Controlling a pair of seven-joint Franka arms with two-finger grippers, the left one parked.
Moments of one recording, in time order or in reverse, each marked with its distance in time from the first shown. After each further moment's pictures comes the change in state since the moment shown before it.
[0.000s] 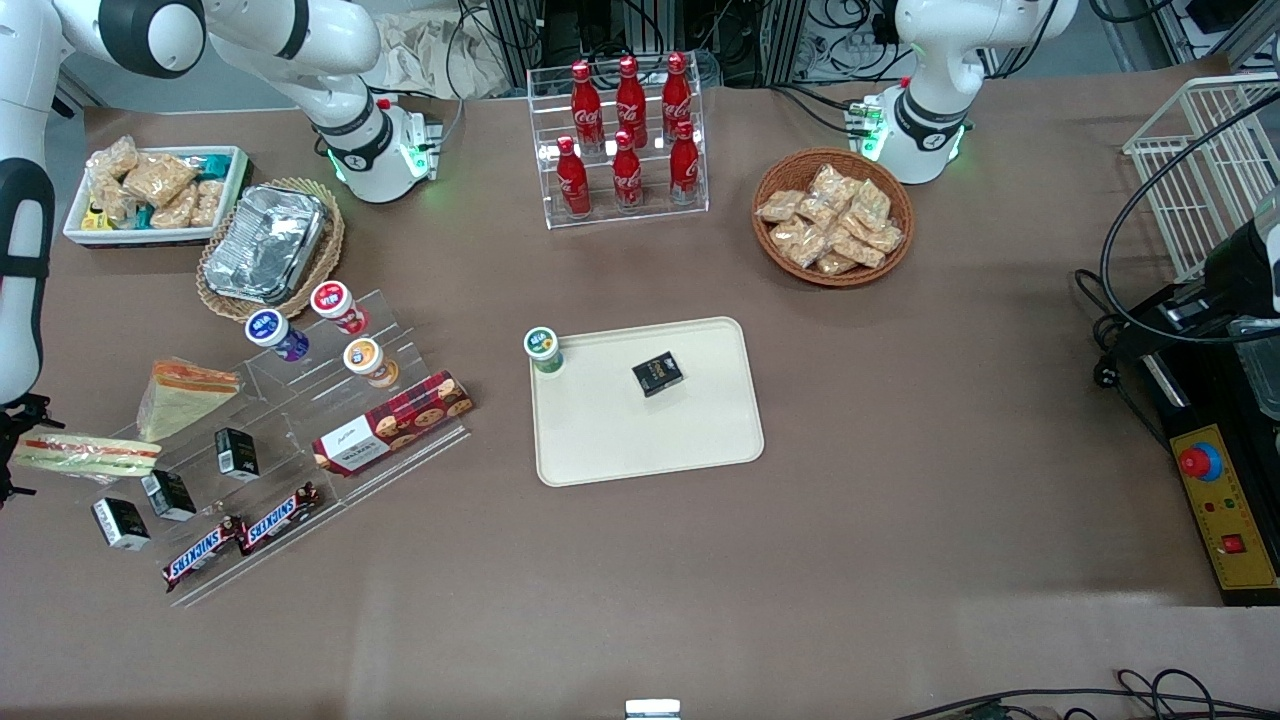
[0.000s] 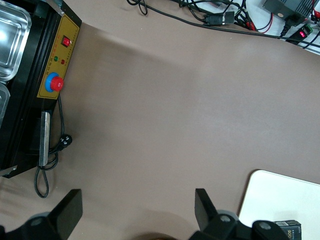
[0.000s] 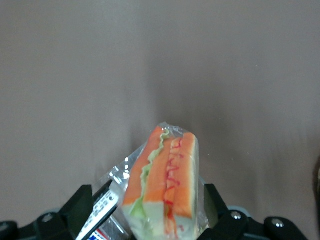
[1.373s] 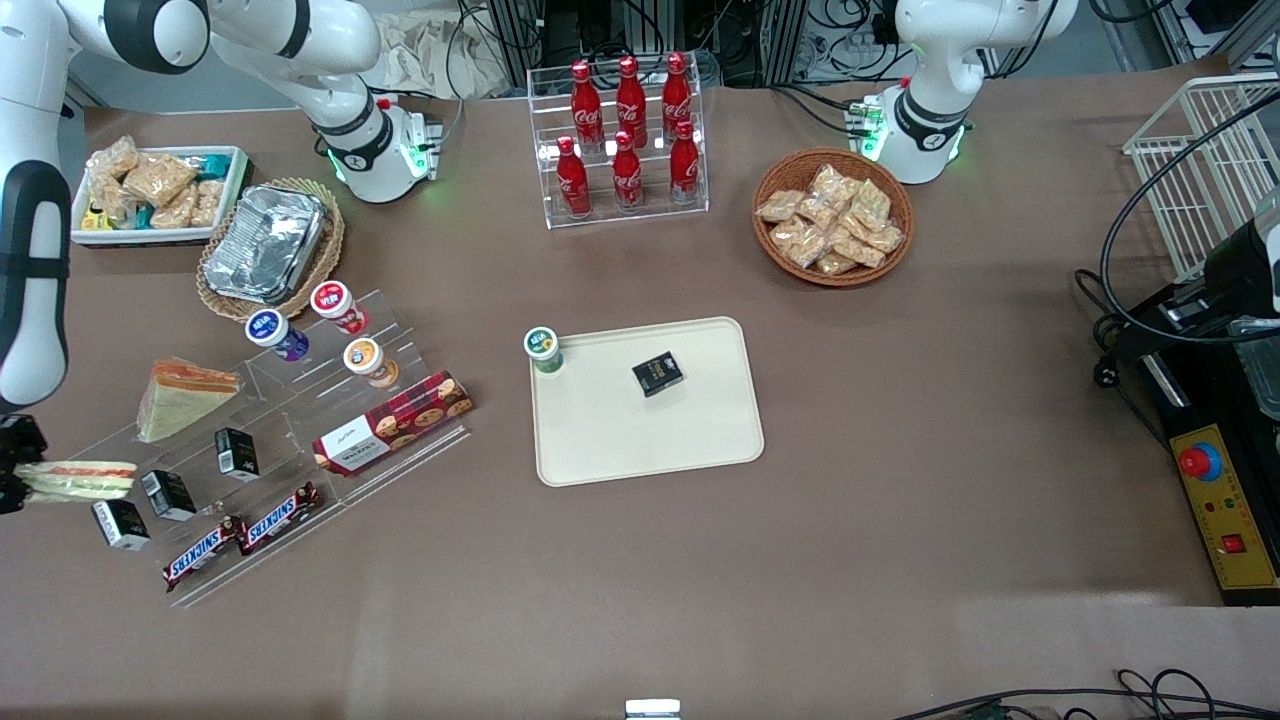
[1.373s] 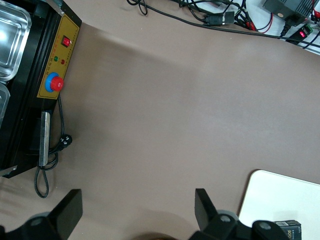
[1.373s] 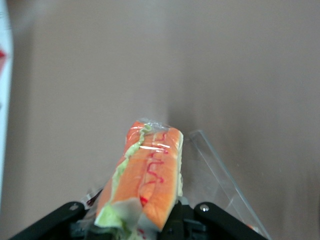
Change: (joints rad) arm 0.025 -0.018 0.004 -0.014 0.001 0.137 -0.156
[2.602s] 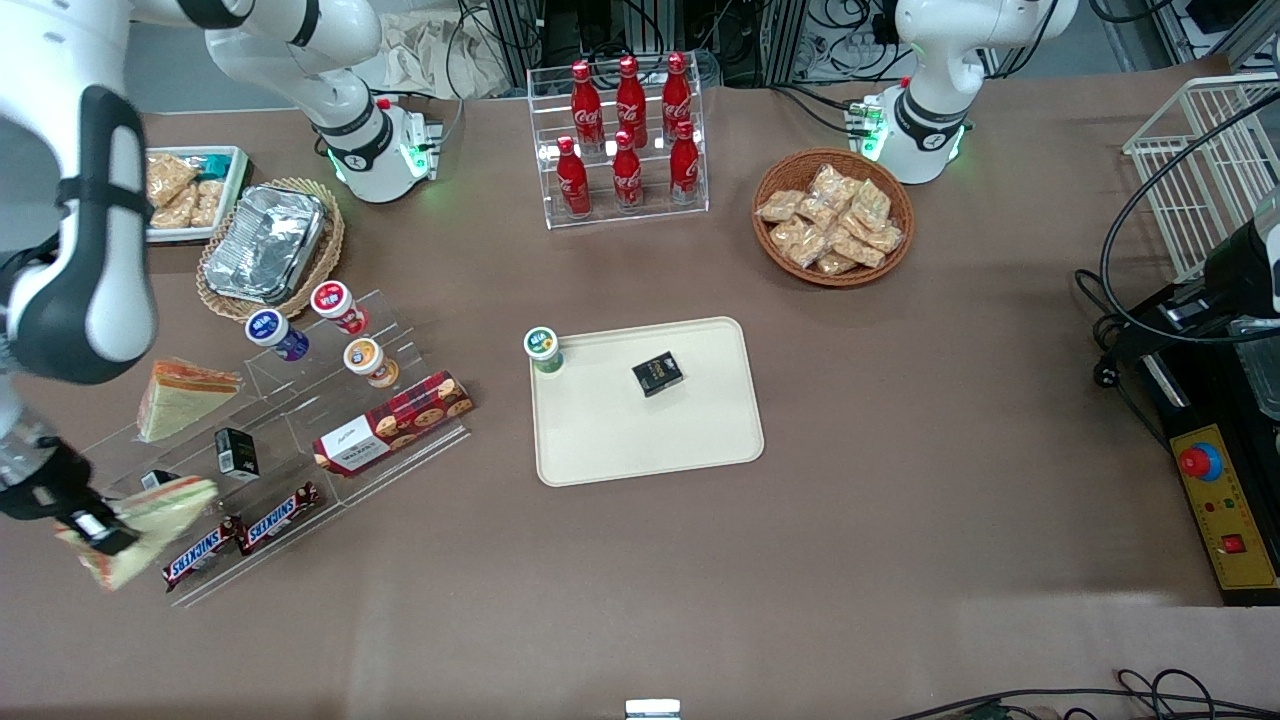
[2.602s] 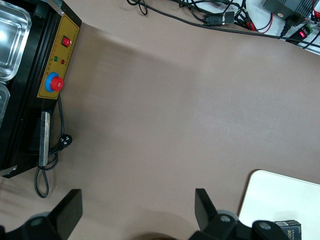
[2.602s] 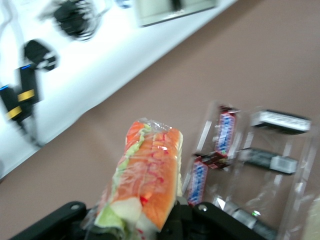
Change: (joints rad) arm 0.326 -0.112 0.015 0.054 0.109 -0.007 -0.614
